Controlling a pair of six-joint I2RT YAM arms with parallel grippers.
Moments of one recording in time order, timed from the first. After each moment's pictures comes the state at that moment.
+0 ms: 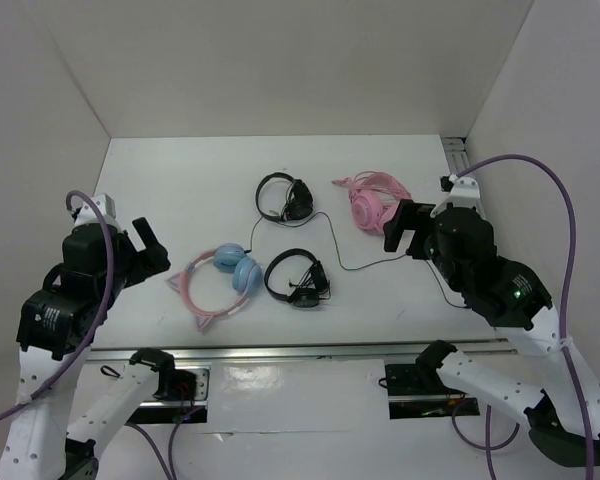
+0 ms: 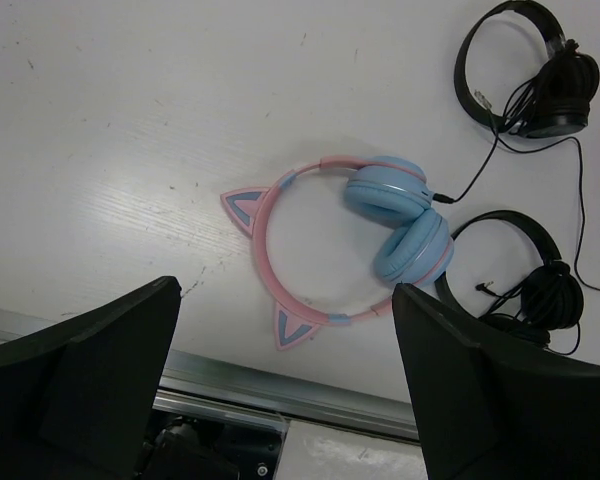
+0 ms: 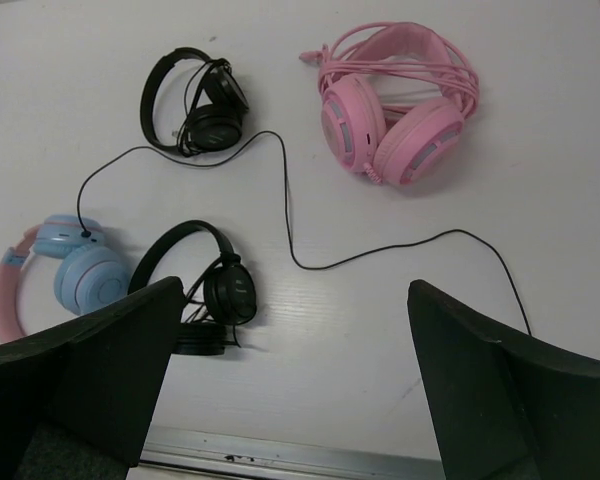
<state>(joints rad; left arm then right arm) -0.21 0.72 1.26 -1.17 -0.31 -0.48 0.64 0.81 1.23 -0.88 0.46 0.46</state>
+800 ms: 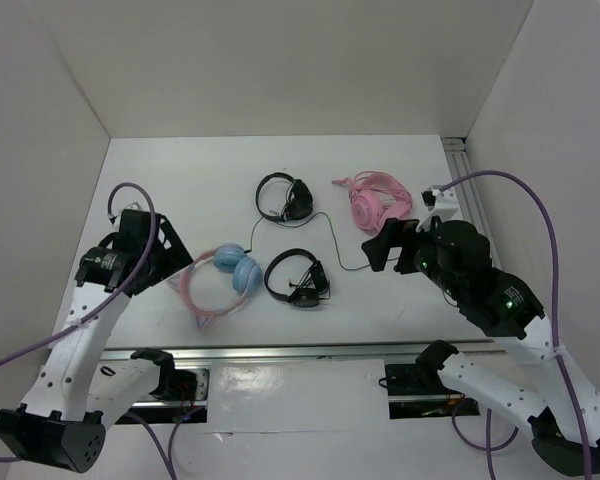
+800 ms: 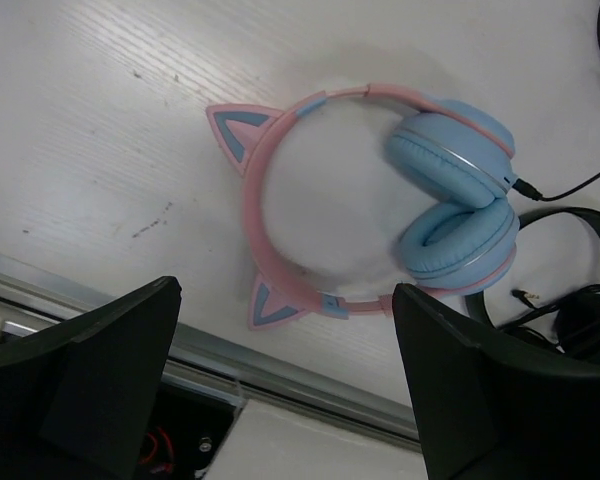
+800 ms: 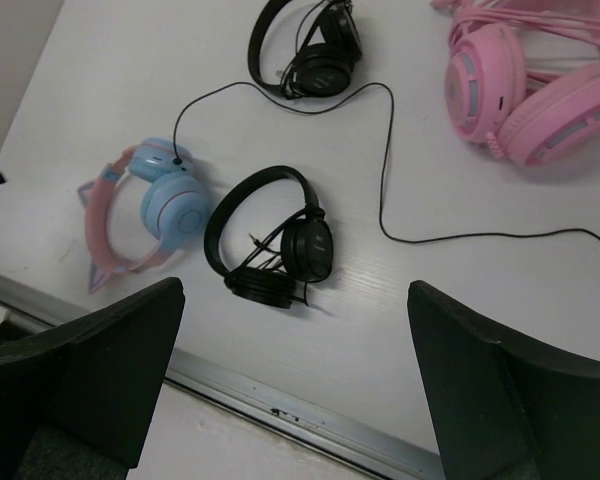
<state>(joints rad) -0.16 0.91 1.04 -1.10 -0.27 -0.67 0.64 0.72 1.10 -0.78 0.21 0.46</state>
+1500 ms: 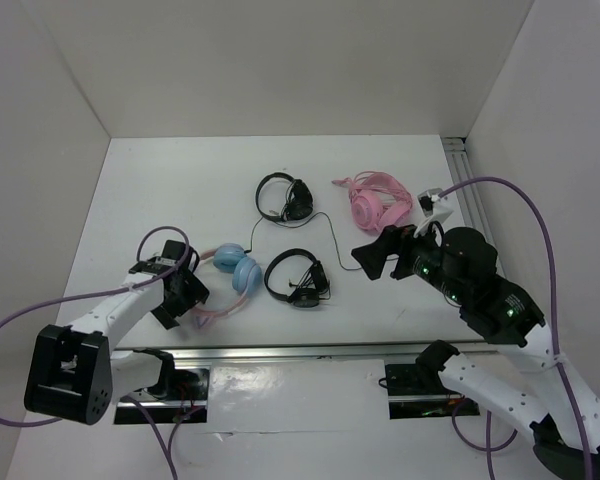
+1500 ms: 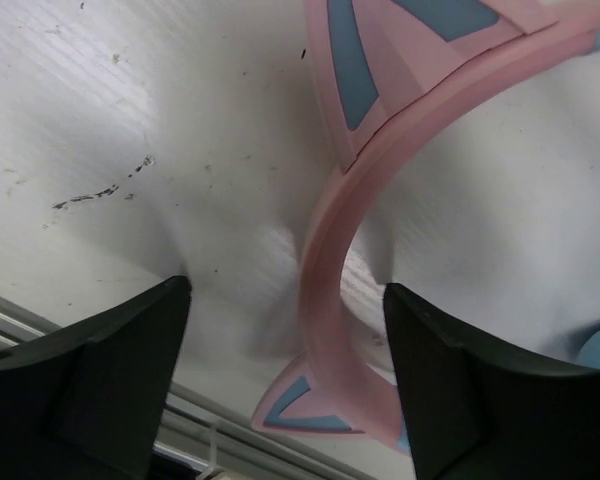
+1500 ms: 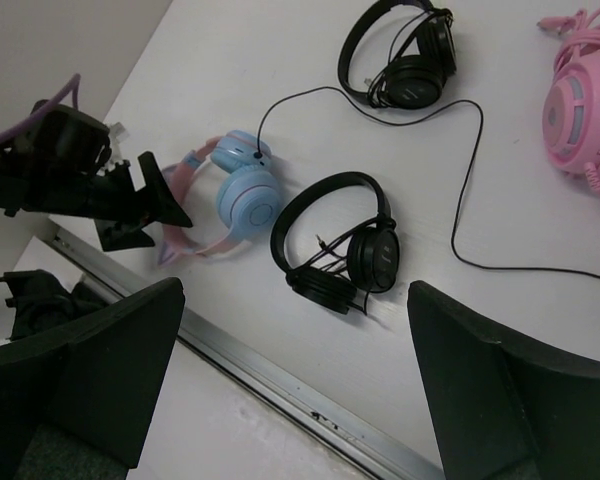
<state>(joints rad) -0.16 1.16 0.56 -0.75 -0.21 -0.97 0.64 0.66 1.02 -0.65 0.02 0.46</state>
